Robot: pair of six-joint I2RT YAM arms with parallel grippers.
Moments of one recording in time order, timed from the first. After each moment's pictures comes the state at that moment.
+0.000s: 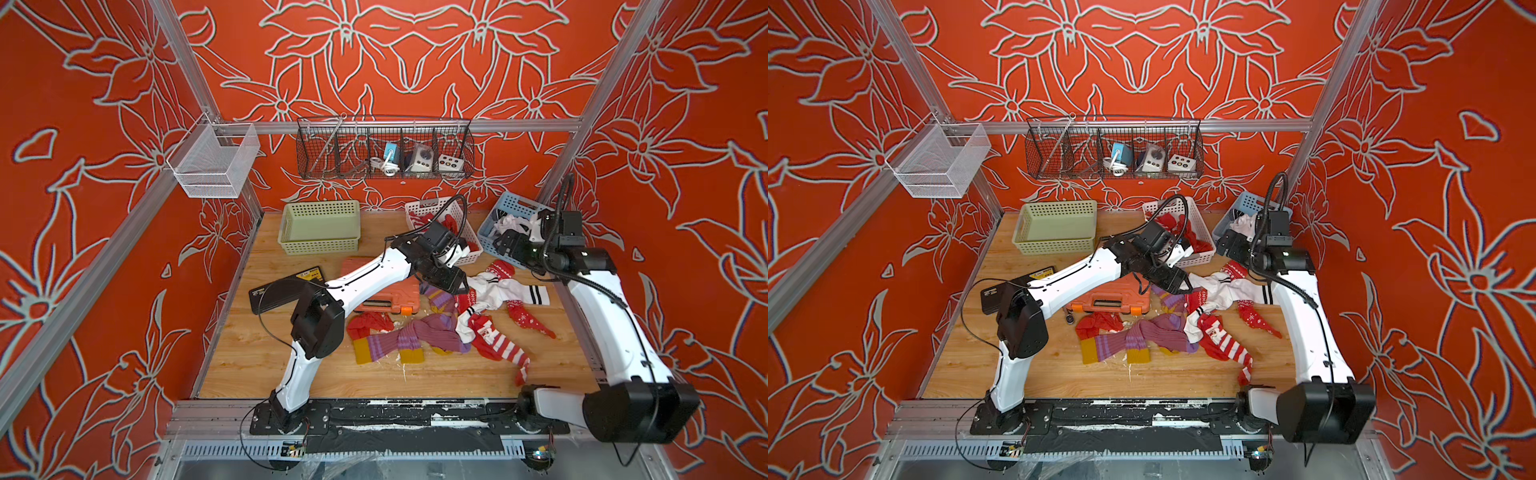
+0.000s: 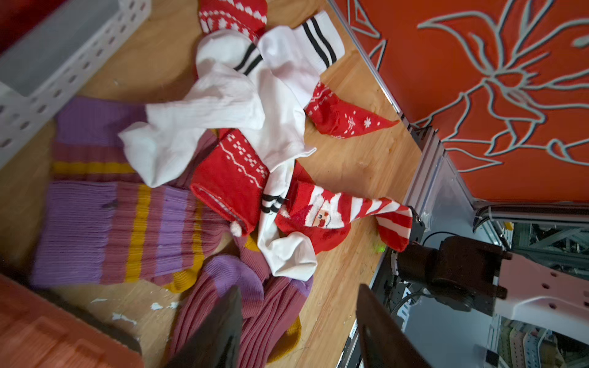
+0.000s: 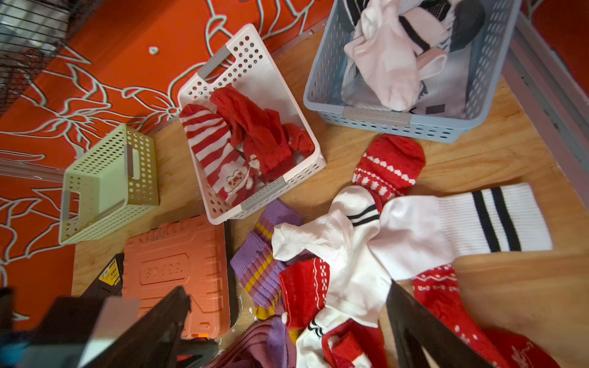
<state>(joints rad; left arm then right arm) -0.80 2.09 1.94 -0.78 0.49 -0.26 0.01 1.22 1.30 -0.85 -0.21 0.44</state>
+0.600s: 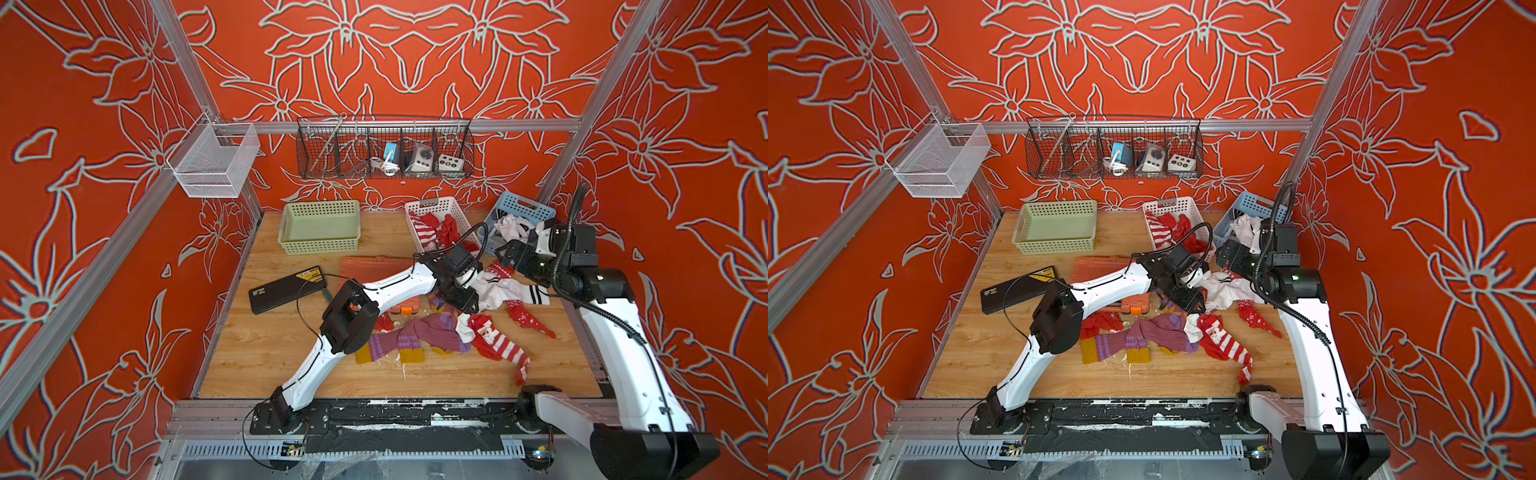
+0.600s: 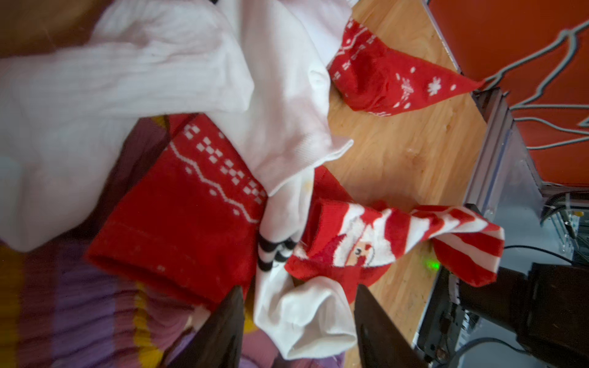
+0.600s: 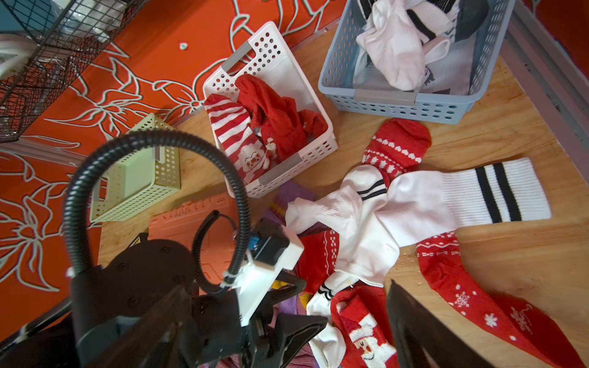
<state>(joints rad) -0.87 2.33 2.03 -0.72 0.42 -0.23 0.05 1.09 1.25 -0.90 -0.22 0.46</state>
